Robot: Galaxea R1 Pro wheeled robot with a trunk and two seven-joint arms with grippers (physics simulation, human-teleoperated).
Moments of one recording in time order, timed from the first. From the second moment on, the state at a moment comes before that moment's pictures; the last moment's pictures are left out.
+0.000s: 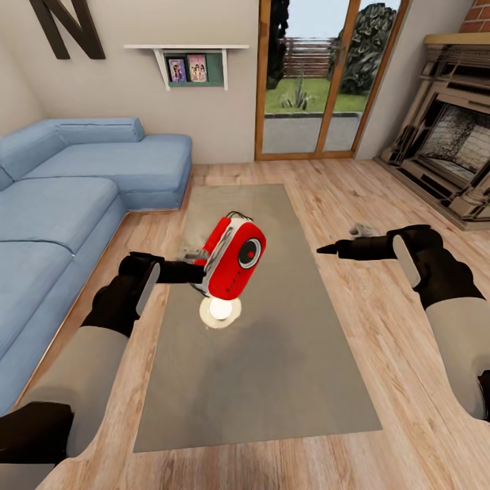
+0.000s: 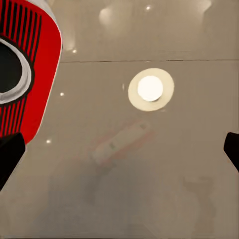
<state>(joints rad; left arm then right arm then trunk) -1.03 0.02 -0.09 -1.00 0.01 0.95 -0.50 -1.19 -0.31 0.12 -0.90 -0.20 0.99 0.62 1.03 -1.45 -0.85</state>
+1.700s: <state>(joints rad) -0.92 -0.02 -0.07 -0.93 -0.20 0.85 -0.51 -1.19 -0.28 0.14 -0.89 -0.15 0.98 0.78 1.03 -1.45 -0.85</state>
